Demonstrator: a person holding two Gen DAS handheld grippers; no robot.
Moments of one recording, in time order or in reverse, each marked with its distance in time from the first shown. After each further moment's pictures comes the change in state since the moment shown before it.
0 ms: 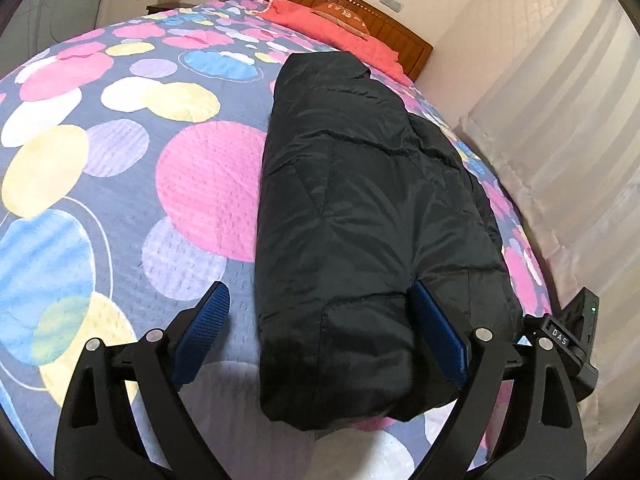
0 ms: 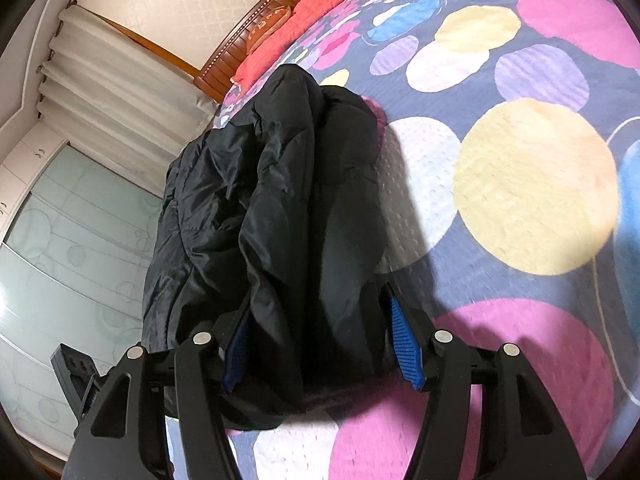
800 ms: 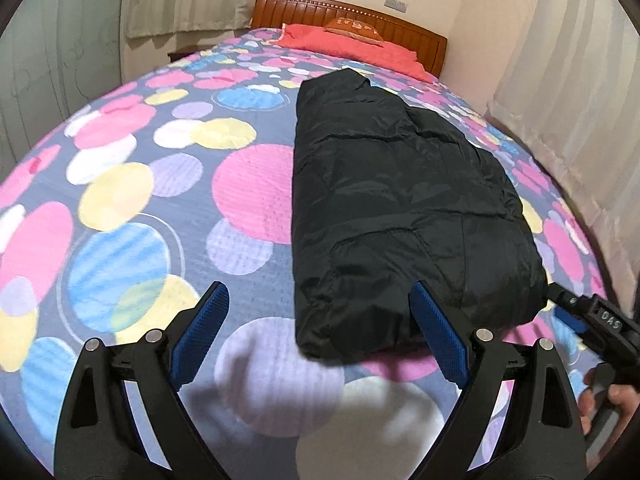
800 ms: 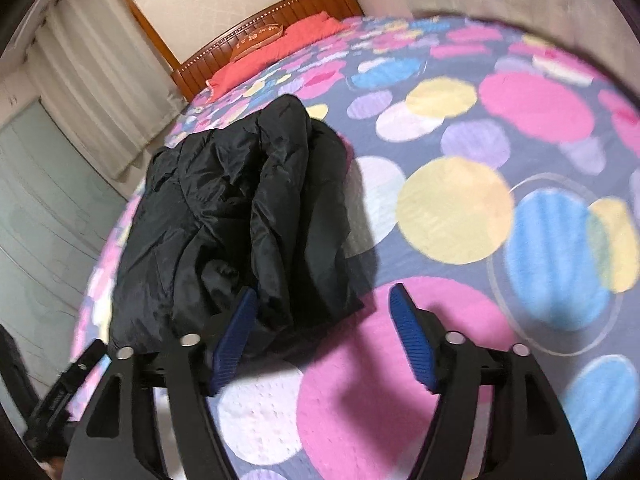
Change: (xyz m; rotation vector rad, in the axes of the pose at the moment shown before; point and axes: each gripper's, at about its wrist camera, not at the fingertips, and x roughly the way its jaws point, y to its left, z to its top) left arm -0.050 -0.030 -0.032 0.153 -0.072 0.249; right arm -0.067 0.044 -0.041 -0.193 -0.119 -0.306
